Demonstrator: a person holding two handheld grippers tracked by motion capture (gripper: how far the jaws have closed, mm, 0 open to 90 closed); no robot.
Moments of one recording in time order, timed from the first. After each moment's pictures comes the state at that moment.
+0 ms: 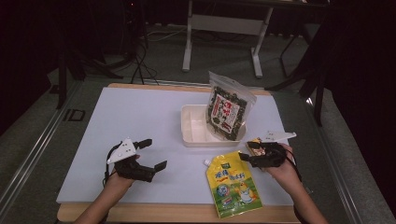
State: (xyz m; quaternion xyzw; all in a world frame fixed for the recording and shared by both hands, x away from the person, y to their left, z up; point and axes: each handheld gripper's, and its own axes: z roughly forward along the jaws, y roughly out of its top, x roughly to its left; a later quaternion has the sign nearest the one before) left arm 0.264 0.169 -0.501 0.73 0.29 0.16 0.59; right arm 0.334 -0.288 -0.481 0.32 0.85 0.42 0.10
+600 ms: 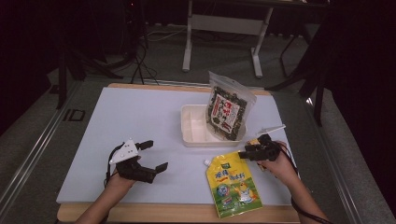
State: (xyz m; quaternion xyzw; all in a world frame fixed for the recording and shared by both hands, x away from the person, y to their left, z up) left arm 0.265 0.166 -0.506 0.74 0.29 0.15 0.59; right arm 0.376 -0.294 -0.515 0.38 0.85 0.35 0.00
